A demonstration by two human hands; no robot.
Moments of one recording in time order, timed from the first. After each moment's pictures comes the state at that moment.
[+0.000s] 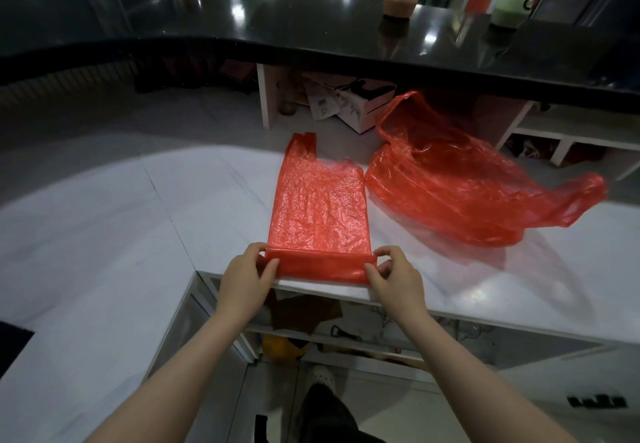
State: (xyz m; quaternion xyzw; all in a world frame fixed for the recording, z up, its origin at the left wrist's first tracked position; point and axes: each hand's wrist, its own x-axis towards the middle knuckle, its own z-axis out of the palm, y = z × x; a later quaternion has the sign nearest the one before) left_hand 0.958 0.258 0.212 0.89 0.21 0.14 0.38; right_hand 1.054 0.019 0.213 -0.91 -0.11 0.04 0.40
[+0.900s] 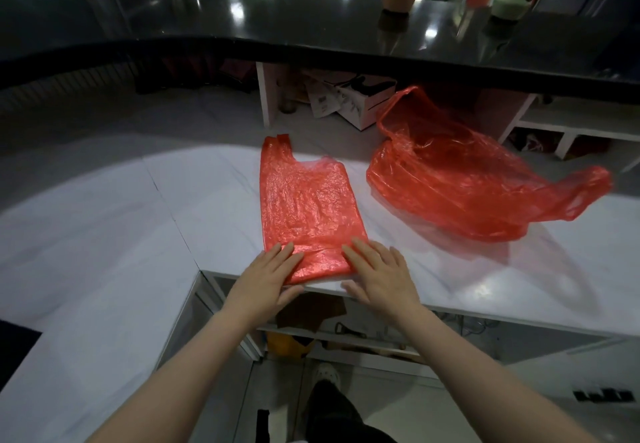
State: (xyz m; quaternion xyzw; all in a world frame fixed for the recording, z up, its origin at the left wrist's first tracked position) left_hand 0.956 0.263 0.198 0.99 -0.01 -0.05 0.12; right_hand 1.056 0.024 0.201 -0.93 -0.36 0.02 0.06
